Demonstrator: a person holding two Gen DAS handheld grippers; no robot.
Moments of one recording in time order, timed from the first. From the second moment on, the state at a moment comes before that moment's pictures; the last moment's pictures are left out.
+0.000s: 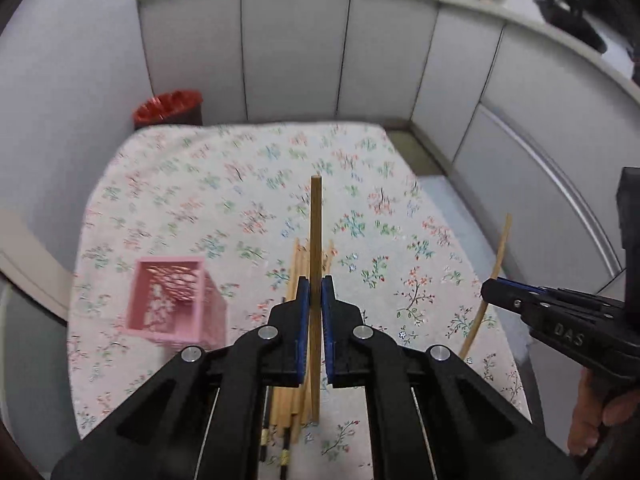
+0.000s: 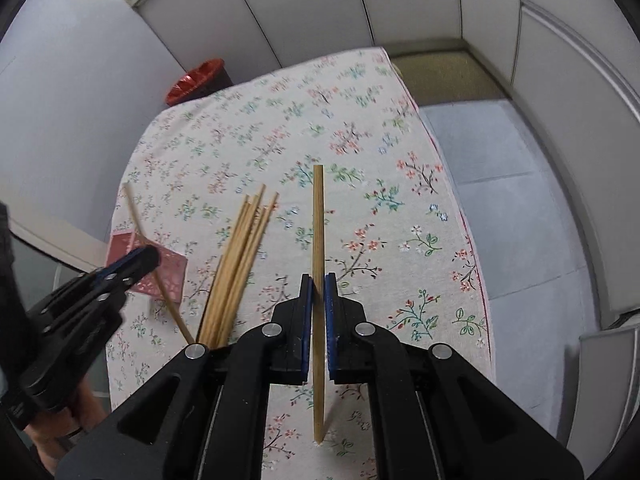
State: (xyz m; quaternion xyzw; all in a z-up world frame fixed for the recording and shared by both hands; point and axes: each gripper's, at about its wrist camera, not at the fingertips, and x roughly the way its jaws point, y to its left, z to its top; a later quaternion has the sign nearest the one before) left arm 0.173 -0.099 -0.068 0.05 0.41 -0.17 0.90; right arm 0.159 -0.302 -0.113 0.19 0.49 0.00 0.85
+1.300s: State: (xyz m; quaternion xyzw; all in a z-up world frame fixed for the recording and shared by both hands) left arm 0.217 0.031 -0.063 -0.05 0.29 -0.06 0.95; right arm 0.213 -0.131 -0.043 0.14 0.32 0.11 0.93
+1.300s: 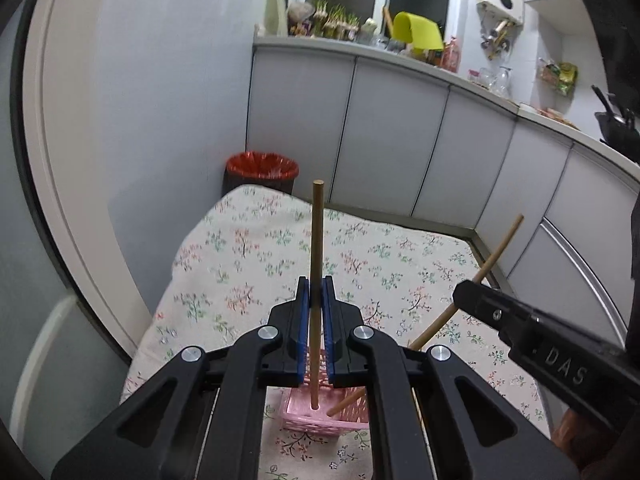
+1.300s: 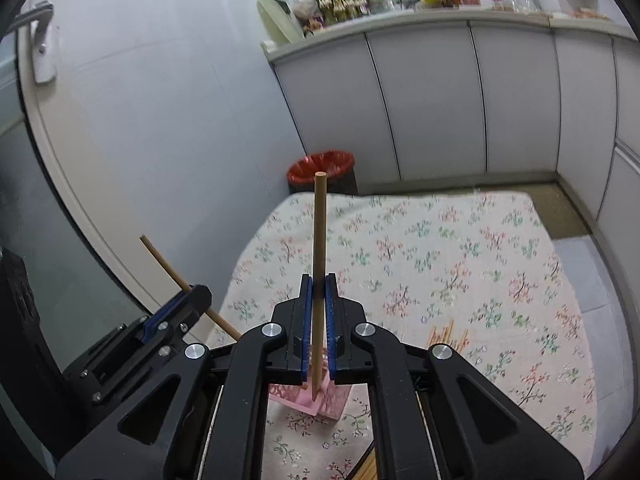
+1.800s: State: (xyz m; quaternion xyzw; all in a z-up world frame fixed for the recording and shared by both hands) left arm 0.219 0.043 -0.056 -0.10 0.31 -0.05 0.95; right arm 0.223 -0.151 -0.052 0.18 0.33 0.12 0.92
